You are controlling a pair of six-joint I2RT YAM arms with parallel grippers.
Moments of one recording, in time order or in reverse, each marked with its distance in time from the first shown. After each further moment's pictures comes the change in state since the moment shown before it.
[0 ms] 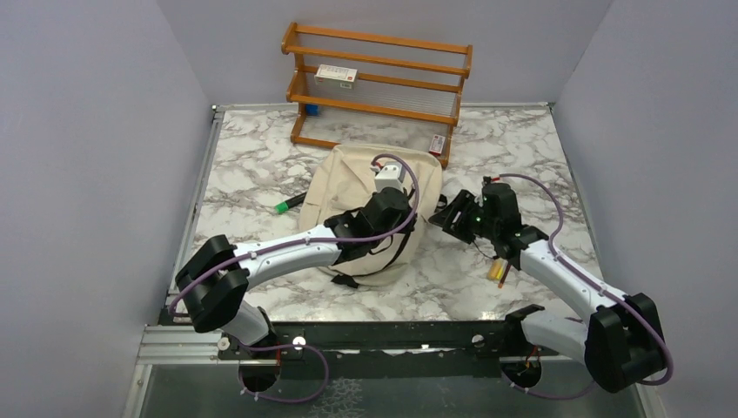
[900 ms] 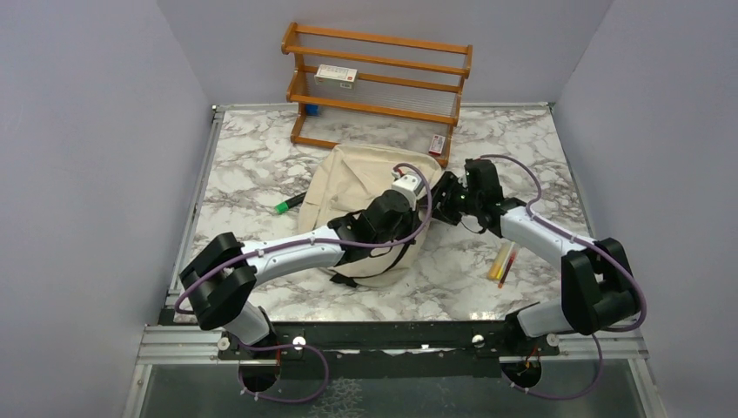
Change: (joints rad) left arm 0.000 0.018 -0.032 0.049 0.237 0.222; right arm 0.000 0.311 0.206 0.053 -0.072 0.013
